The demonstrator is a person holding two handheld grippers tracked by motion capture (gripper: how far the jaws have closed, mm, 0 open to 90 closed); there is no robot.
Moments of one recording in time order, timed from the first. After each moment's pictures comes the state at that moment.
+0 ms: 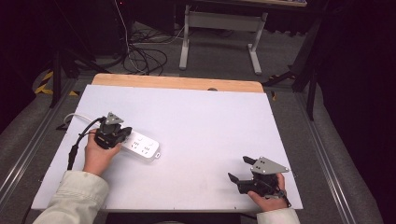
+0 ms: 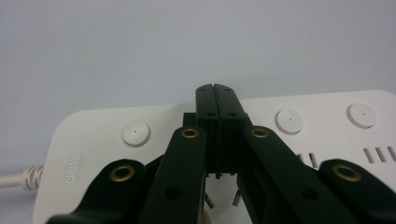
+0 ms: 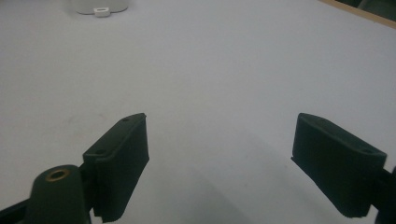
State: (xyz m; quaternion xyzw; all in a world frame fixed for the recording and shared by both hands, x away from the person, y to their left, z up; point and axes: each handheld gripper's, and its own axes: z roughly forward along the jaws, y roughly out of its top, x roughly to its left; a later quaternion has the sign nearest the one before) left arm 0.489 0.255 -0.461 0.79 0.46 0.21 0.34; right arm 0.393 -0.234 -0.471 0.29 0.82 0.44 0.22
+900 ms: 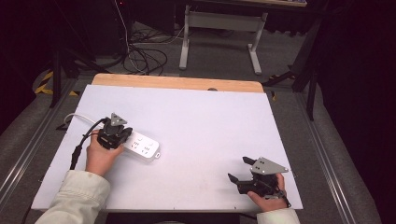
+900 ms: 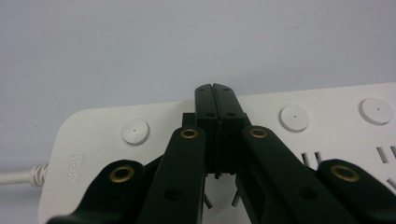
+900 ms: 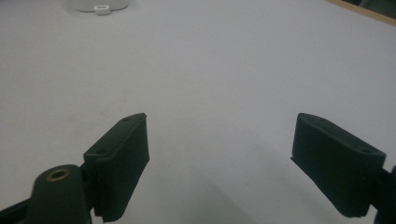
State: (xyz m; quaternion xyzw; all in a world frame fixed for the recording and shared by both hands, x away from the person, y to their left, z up) left arm 0.488 0.244 -0.462 0.80 0.46 0.24 0.31; right arm 0.393 -0.233 -0.471 0.30 0.82 0.43 0.22
